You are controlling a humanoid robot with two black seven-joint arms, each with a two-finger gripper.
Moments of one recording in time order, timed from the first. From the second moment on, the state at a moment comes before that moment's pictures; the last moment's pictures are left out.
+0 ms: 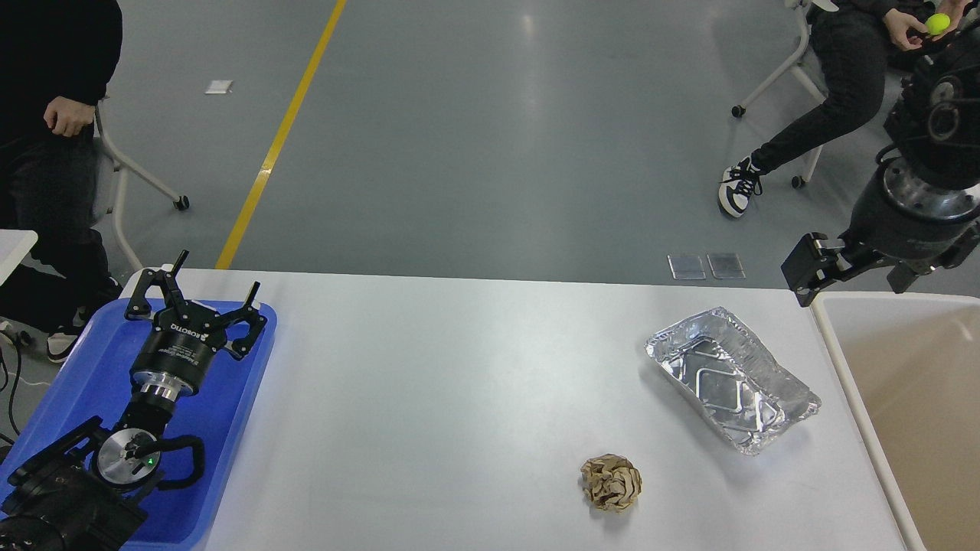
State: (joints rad) left arm -0.48 0.35 -0.88 -0.46 -0.17 -0.78 -0.41; right arm 2.16 -0.46 -1.21 1.24 -0.43 0.79 -0.08
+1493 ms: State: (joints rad) left arm -0.48 0.35 -0.88 -0.46 -0.14 -0.78 -0.40; right arm 2.16 -0.46 -1.20 1.24 -0.43 0.79 -0.08
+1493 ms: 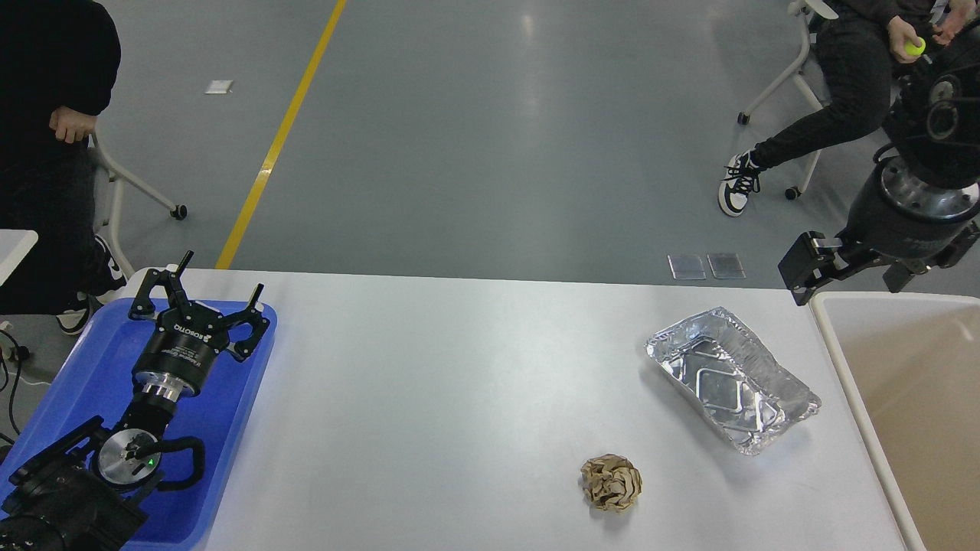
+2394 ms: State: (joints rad) left arm -0.48 0.35 -0.88 -0.46 -0.14 -0.78 -0.40; right arm 2.10 -0.46 -1.17 1.17 -0.43 0.79 -0.08
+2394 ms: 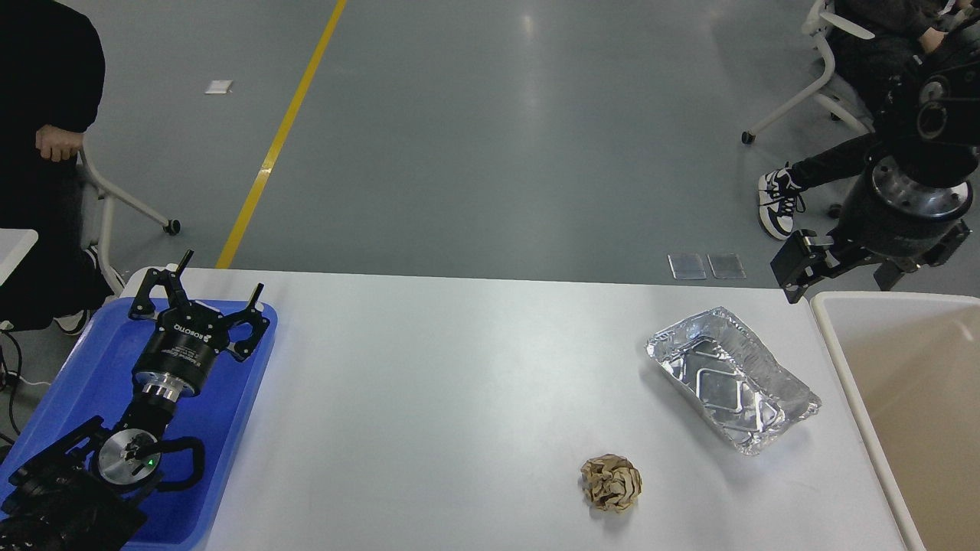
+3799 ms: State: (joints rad) left arm -0.48 0.36 -0.88 -0.46 -0.14 -0.78 -0.40; right arm 1.33 -0.41 -0.89 0.54 -0.43 0.79 -0.08
